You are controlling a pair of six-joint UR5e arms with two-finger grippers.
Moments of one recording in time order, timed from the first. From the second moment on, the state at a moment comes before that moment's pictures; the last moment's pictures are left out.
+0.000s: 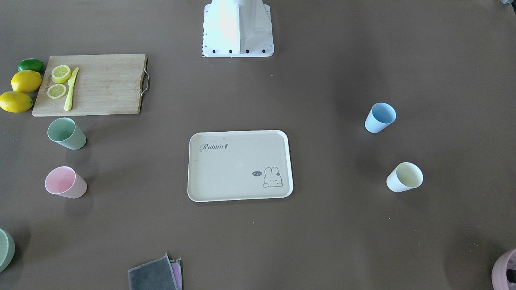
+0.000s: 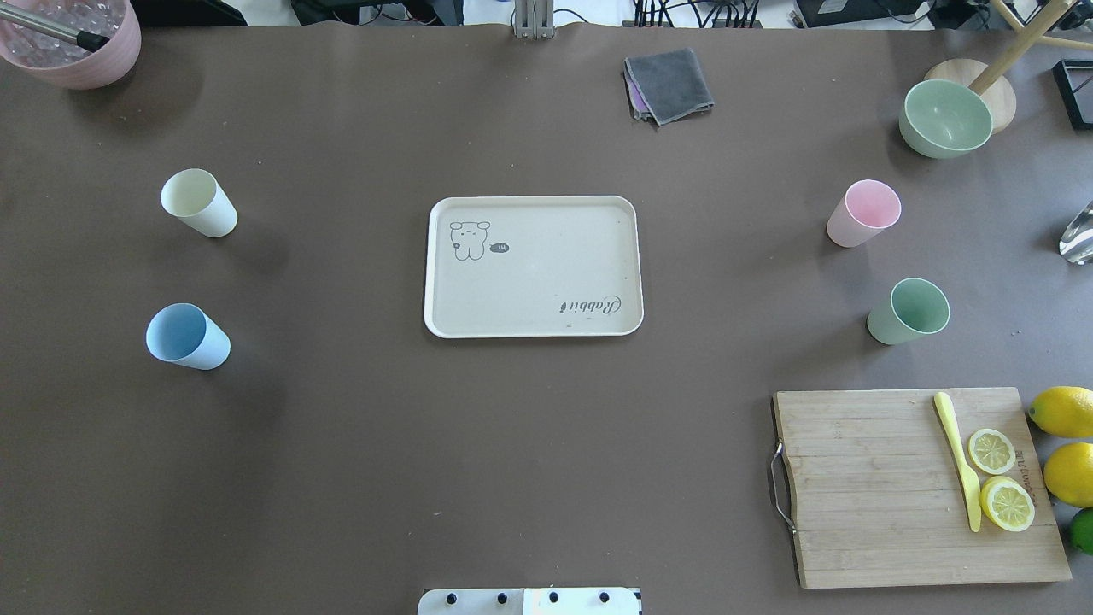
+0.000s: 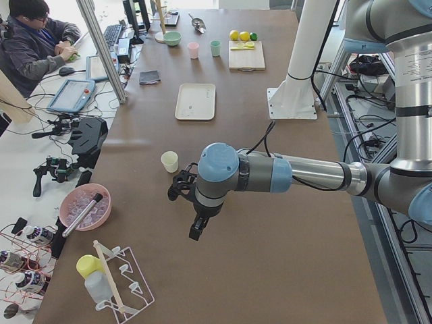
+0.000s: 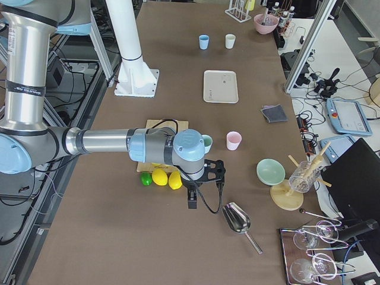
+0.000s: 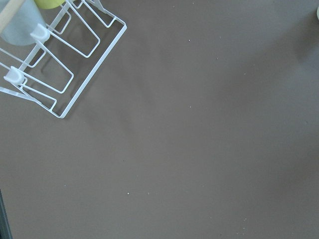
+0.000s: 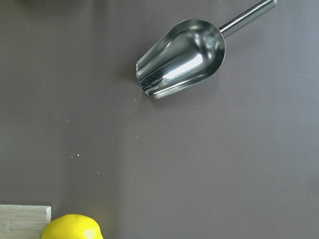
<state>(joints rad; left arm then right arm) -1.75 -1.40 -1.88 -1.55 -2.35 0.44 1.68 -1.75 1.84 -1.65 2.32 -0.11</state>
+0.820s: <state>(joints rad) -1.72 -1.48 -1.74 -1.95 -2.54 0.33 1.68 -1.74 1.75 -1.20 2.48 -0.10</state>
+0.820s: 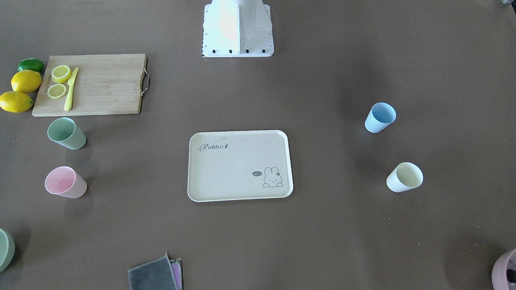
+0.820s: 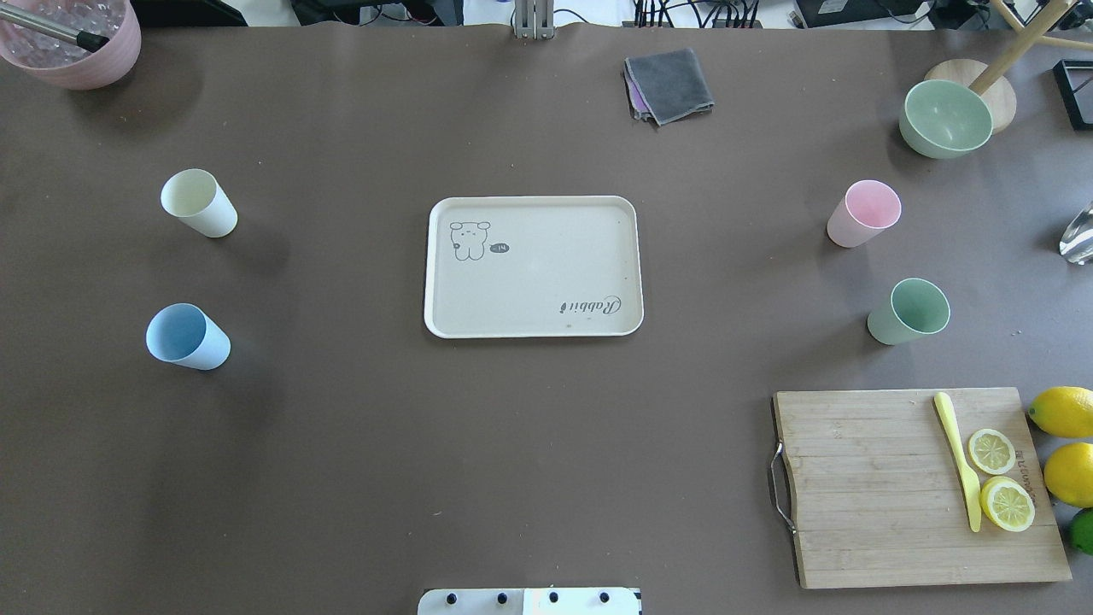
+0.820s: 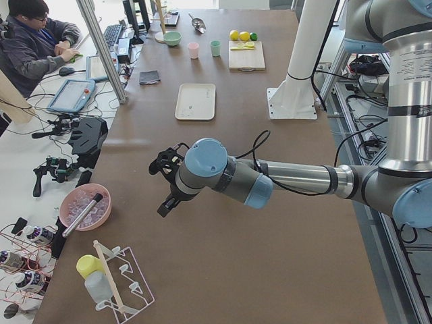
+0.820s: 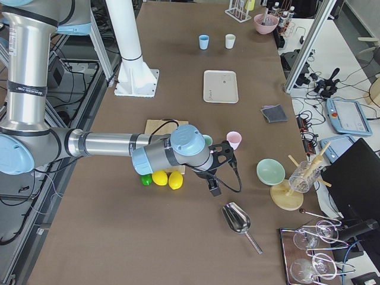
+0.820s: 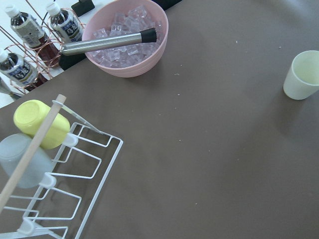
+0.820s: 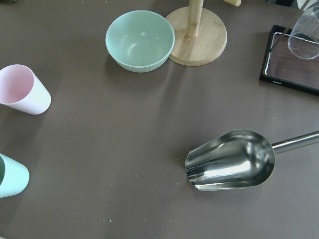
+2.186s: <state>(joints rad) -0.96 -1.49 -1.79 -2.42 -2.21 -0.91 1.17 -1.69 1.90 -1.17 2.14 0.71</state>
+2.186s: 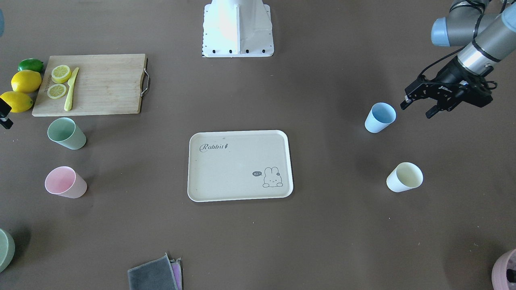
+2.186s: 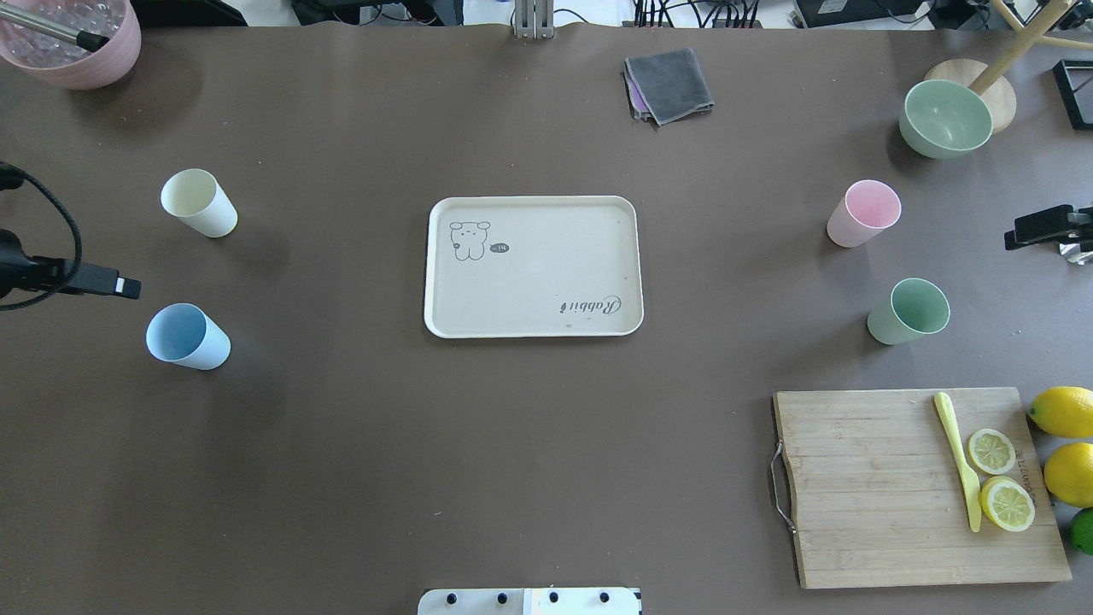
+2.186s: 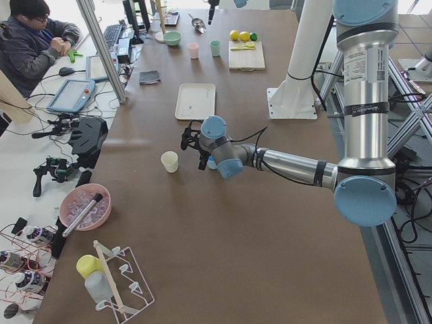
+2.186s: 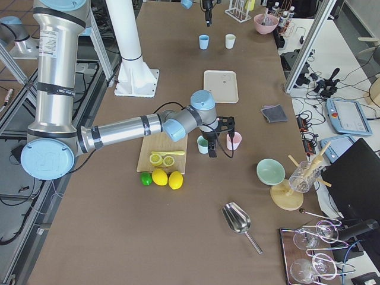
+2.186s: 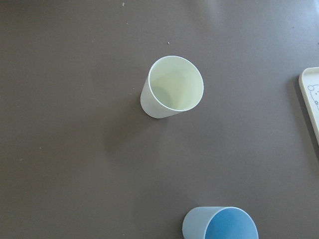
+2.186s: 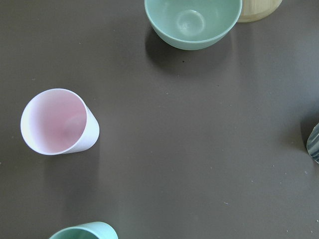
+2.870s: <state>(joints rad) -0.81 -1.48 -1.75 -2.42 -2.07 -0.92 1.17 -1.69 1.90 -1.17 2.13 0.71</state>
